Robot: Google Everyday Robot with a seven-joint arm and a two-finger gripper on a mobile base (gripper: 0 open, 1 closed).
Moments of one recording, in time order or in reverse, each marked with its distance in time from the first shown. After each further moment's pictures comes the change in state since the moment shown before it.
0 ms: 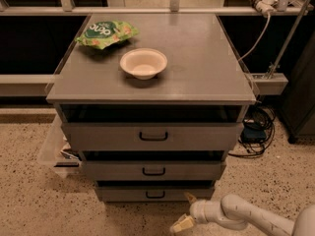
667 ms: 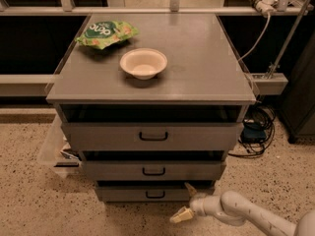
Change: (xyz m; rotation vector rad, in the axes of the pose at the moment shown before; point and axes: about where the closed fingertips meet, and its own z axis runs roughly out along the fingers) arm -0.016 -0.034 0.003 0.088 -0.042 -0.095
